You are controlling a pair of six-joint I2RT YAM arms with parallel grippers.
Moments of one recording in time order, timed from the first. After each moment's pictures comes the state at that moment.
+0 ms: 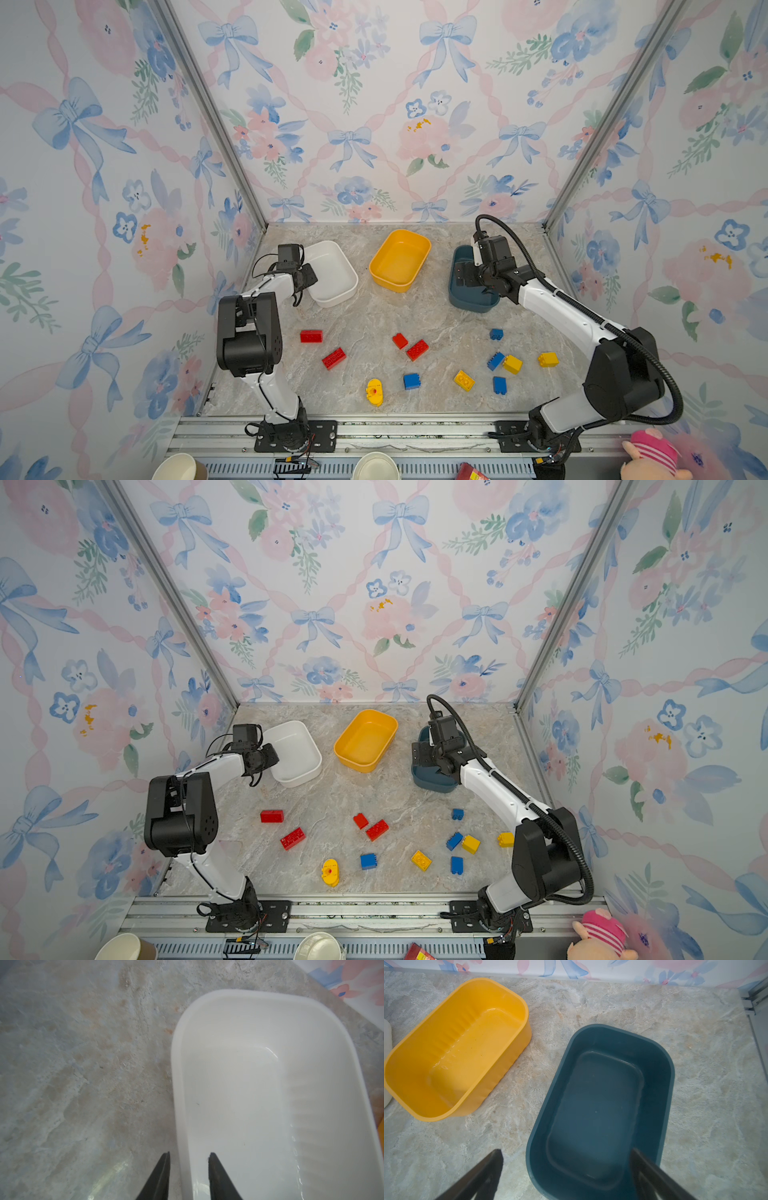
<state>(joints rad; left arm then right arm) 0.10 1.79 1.10 -0.21 -0.02 -0.40 0.39 1.53 1.17 -0.44 0.15 0.19</state>
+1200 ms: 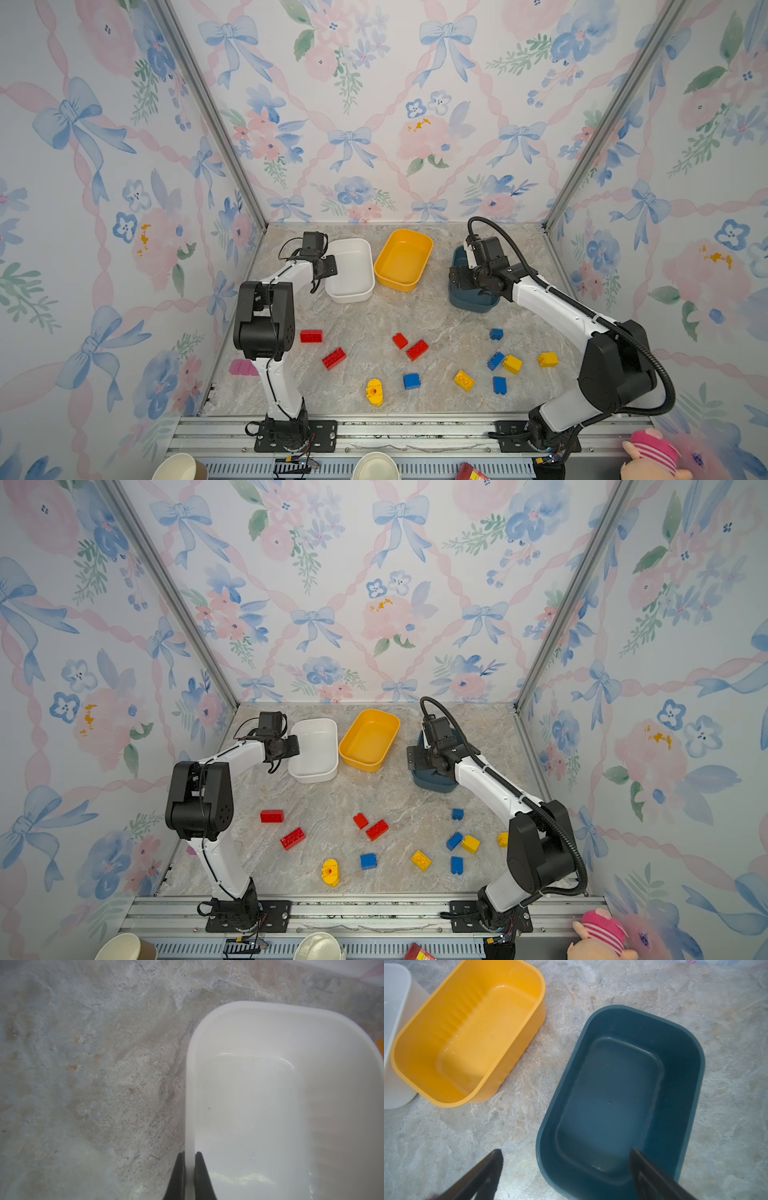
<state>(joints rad) -0.05 1.92 1.29 -0.28 -0.02 -0.23 0.41 1.58 1.20 -0.49 0.12 0.19</state>
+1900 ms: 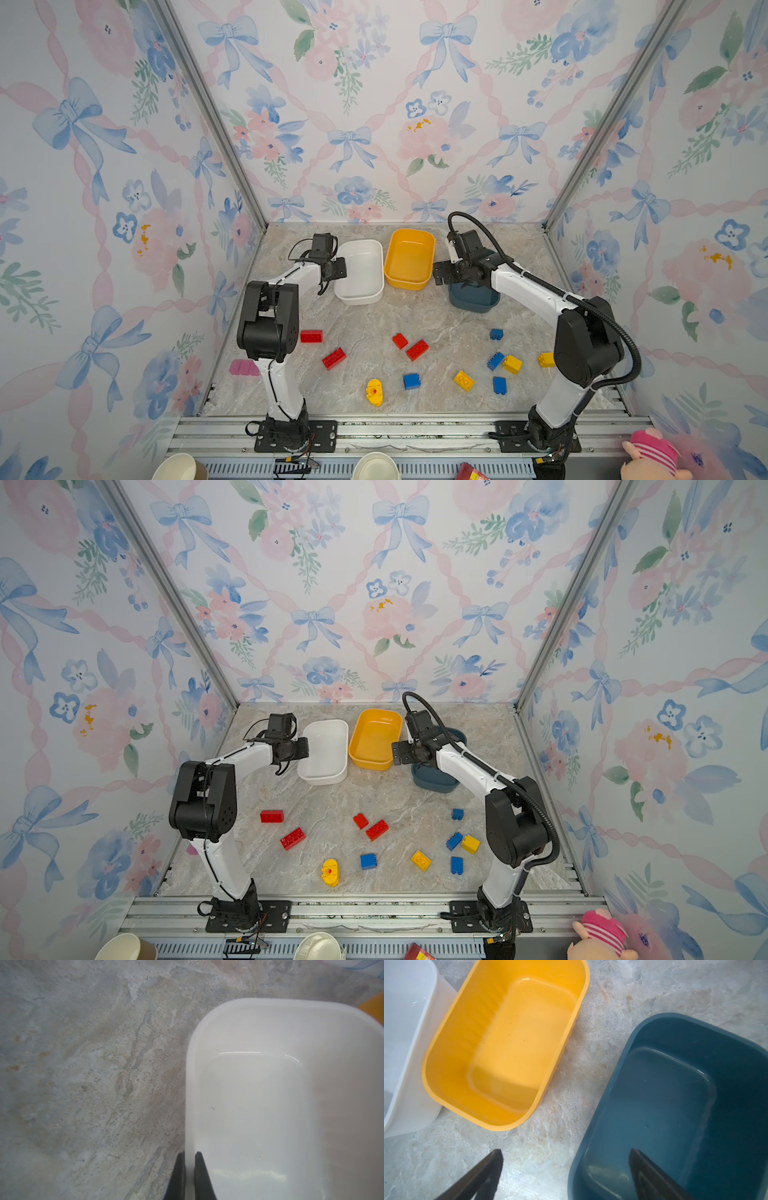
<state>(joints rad) -0.11 1.92 1.26 -0.25 0.02 -0.22 0.46 1.79 1.40 -0.51 0.08 0.22</state>
